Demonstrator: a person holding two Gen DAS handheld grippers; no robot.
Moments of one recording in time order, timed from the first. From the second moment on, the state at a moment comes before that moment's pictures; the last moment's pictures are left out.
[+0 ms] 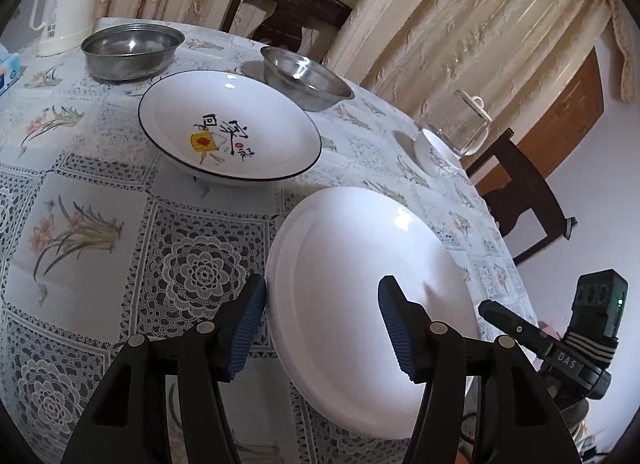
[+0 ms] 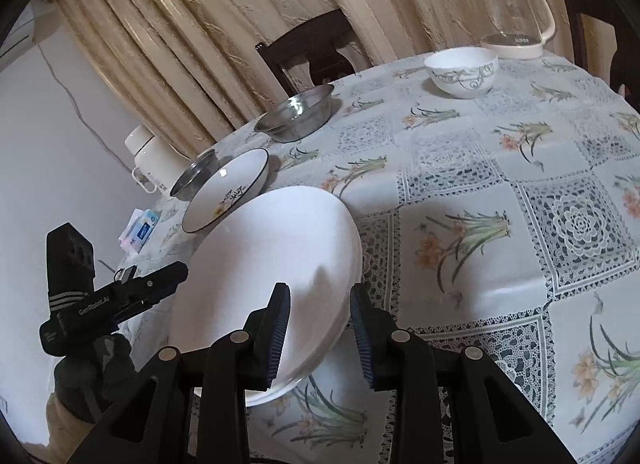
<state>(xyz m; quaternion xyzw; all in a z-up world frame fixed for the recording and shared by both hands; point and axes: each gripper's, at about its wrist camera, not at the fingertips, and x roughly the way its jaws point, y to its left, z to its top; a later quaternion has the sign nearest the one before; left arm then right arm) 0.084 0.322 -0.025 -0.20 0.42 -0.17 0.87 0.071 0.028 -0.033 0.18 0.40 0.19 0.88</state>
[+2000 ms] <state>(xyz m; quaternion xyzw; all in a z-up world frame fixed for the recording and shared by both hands) 0.148 0.388 -0.027 -0.20 0.39 -0.05 0.90 0.168 0.083 0.010 0.16 0.43 0.22 0.86</state>
